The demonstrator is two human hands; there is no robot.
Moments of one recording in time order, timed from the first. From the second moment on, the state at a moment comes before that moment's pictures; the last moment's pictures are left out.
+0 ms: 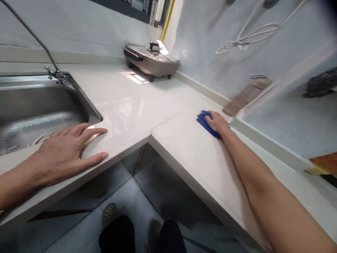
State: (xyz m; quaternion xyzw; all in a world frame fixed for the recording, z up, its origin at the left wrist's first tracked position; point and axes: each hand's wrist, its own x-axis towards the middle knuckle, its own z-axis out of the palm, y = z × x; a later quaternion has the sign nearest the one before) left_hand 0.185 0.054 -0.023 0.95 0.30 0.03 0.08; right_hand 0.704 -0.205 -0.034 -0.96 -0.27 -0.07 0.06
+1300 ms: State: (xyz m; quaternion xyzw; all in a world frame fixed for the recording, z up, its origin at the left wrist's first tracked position) left_hand 0.181 0.046 -0.010 0.96 0.24 0.08 0.11; right_hand 0.461 -0.247 -0.031 -0.81 -0.57 -0.02 0.15
